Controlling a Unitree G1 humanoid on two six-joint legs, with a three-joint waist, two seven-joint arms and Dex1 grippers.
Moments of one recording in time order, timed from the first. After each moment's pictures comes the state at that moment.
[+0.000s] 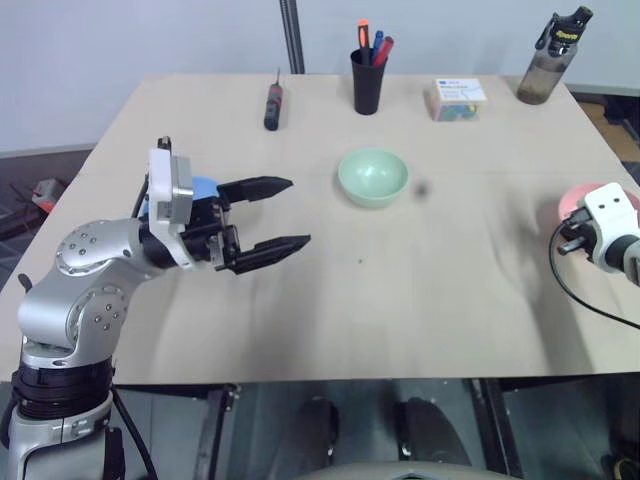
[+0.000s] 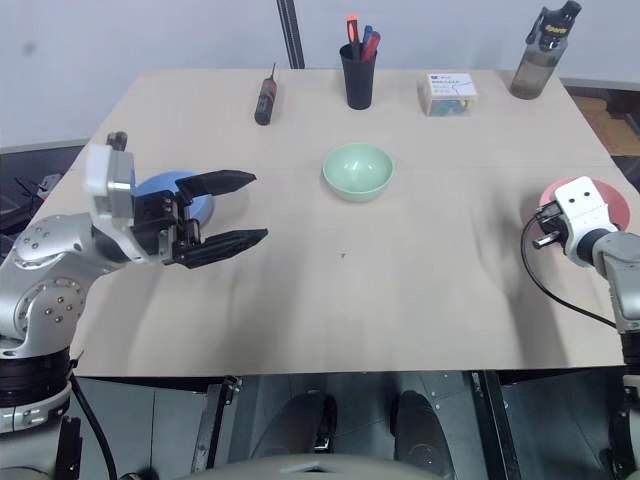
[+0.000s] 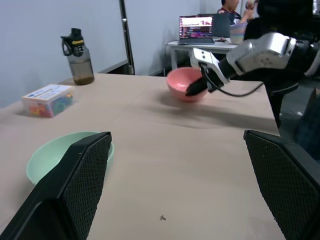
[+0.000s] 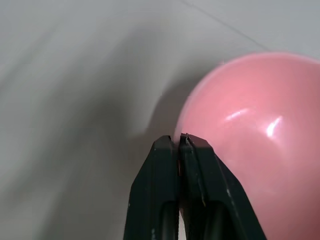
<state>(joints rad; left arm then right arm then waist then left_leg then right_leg) -0.33 0.79 0.27 -0.35 -0.81 0.47 -1.06 -0.38 -0.86 -0.11 0.17 0.11 0.52 0.56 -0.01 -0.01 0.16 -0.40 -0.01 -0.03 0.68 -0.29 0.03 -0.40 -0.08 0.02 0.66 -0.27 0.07</state>
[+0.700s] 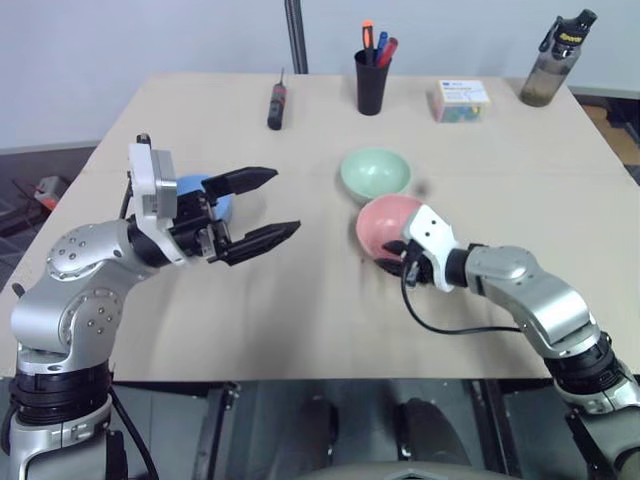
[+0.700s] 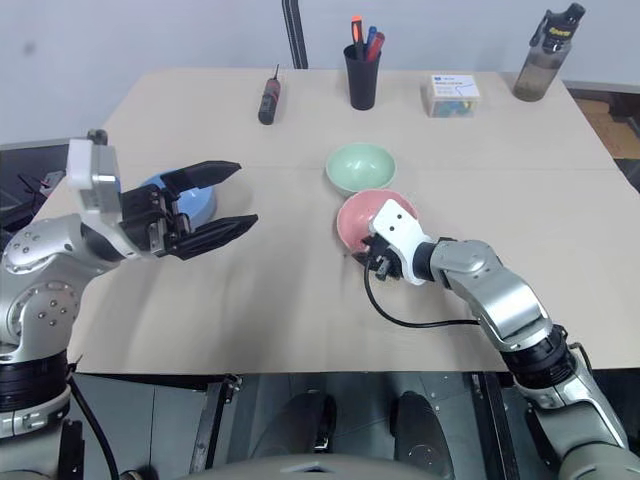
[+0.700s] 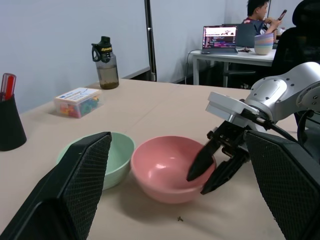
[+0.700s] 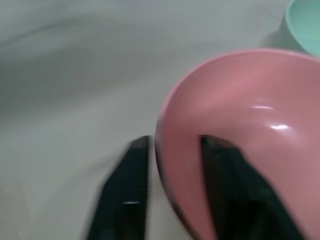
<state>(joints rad) -0.31 0.77 0.30 -0.34 -0.81 0.47 -1.02 -0.50 -0.52 0.33 -0.38 0.29 0.86 0.63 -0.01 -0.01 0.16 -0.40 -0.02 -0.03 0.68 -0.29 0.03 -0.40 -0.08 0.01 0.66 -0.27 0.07</state>
